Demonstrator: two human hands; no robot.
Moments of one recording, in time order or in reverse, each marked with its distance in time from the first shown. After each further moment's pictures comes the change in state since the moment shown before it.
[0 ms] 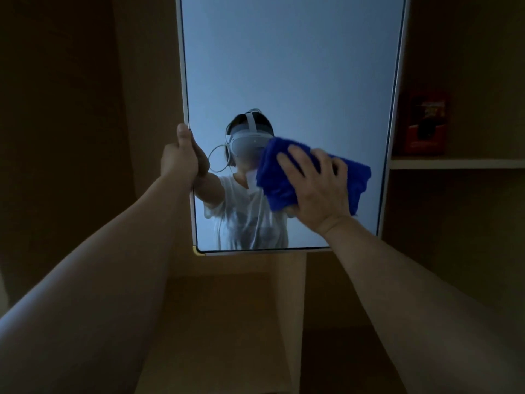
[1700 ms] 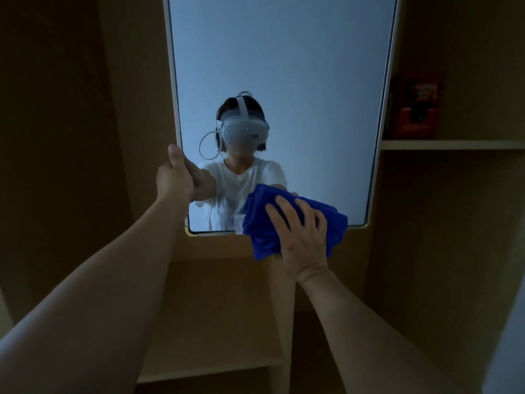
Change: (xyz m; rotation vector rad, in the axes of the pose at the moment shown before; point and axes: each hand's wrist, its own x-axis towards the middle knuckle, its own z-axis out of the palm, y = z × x) left_hand -0.029 -0.054 0.003 -0.112 -0.021 -0.092; right_hand -0.103 -0.055 0.017 0.115 -0.064 0.112
